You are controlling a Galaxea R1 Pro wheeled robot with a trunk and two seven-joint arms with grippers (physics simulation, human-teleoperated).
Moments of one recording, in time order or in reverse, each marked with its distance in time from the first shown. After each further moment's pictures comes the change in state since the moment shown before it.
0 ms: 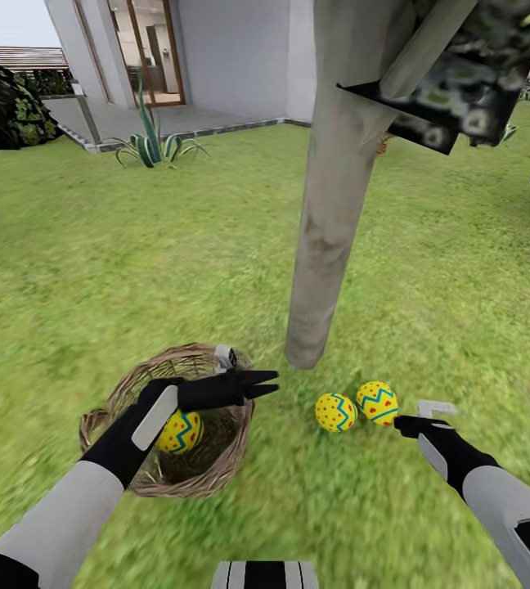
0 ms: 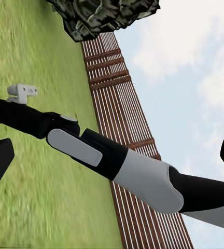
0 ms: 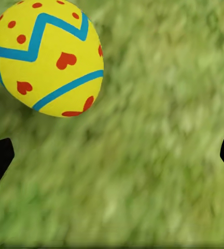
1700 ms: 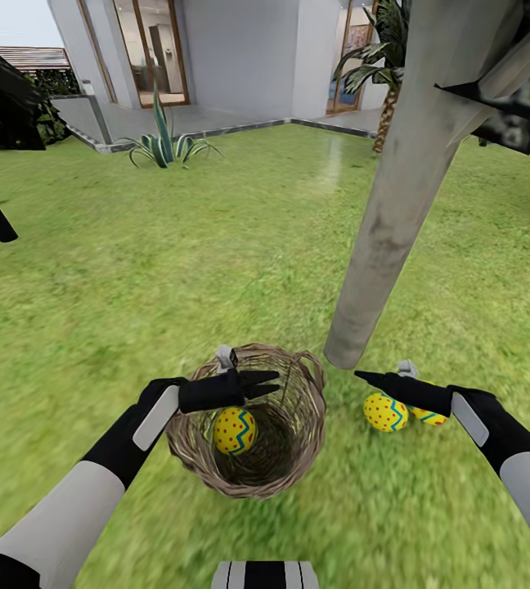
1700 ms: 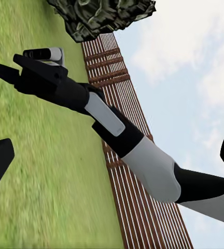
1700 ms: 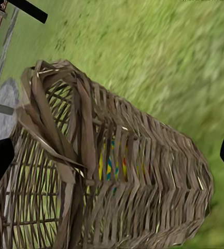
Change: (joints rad) left arm 0.000 -0.004 0.000 0.001 -0.003 -0.006 0.000; right arm 0.001 -0.128 -0.088 -0.297 -0.245 0.426 1.110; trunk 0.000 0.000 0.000
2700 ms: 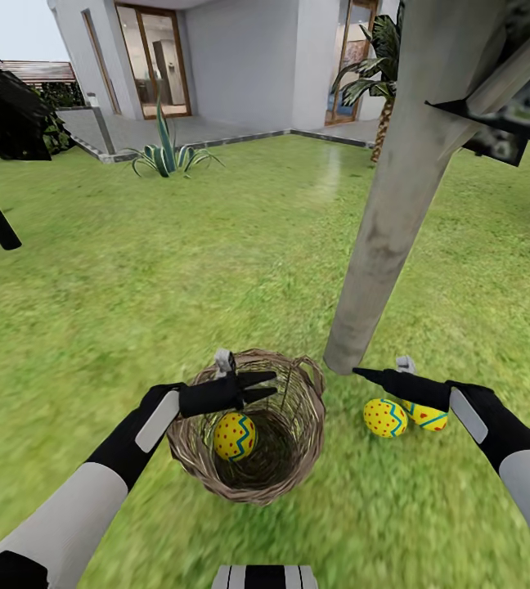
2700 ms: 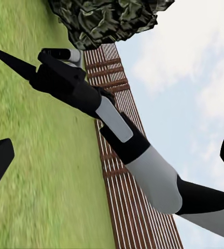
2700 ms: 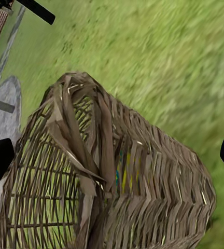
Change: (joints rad) left arm 0.000 -0.017 0.032 0.081 0.003 -0.004 0.000; right arm 0.000 0.001 0.005 -0.044 0.010 0.000 -0.006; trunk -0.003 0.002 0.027
